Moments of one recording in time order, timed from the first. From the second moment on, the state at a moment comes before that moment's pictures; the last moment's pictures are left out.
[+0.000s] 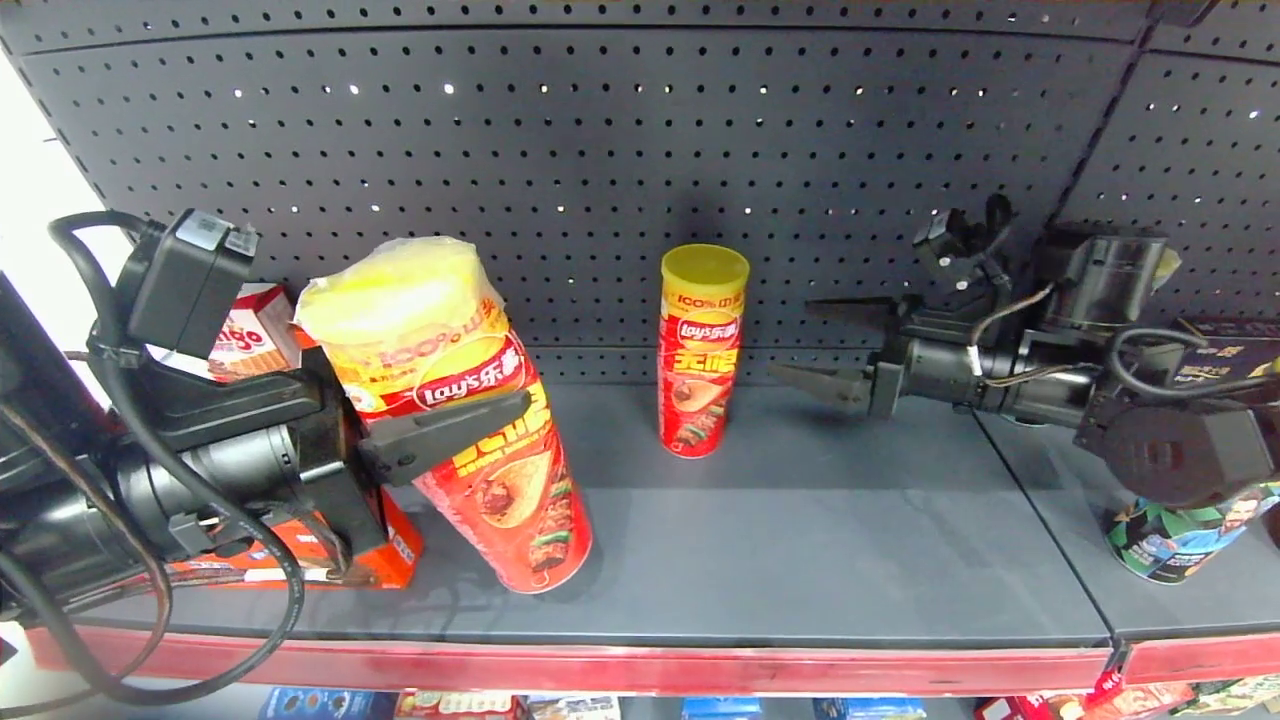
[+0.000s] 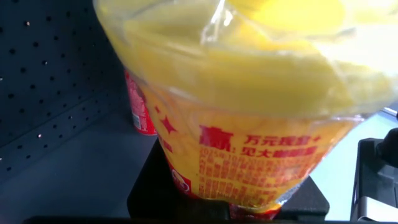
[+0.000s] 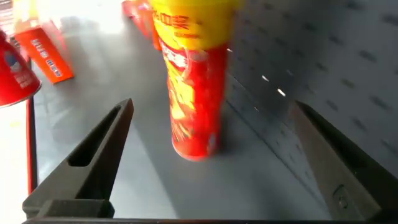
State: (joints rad) left arm -0.34 1.41 -0.58 -0.90 -0.69 -0.03; right arm 0.35 1.83 -1.09 -0.72 0.70 -0.22
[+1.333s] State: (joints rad) left arm -0.33 1.44 -0.57 -0.91 -0.71 -0.03; right arm 0.40 2.21 -1.44 -0.72 0.91 -0.26
